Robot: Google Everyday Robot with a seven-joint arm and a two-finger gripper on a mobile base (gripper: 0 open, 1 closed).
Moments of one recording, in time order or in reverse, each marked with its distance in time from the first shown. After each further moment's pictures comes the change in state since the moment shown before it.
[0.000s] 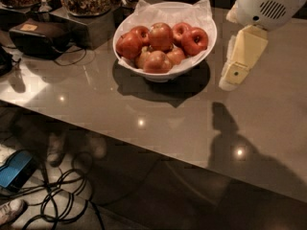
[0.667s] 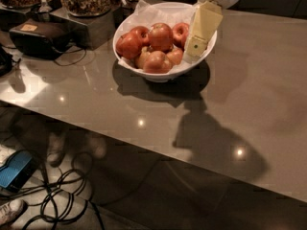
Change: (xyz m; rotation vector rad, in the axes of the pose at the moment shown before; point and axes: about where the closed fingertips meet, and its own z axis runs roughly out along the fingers) arm -0.074 -0.044 0.017 0.008 -0.019 -0.001
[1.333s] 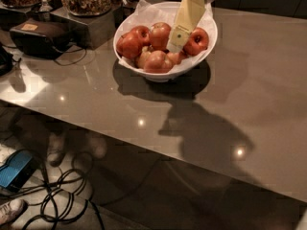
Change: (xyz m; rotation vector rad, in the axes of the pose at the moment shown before) arm -0.028 -0.021 0.012 -0.021 -0.071 0.037
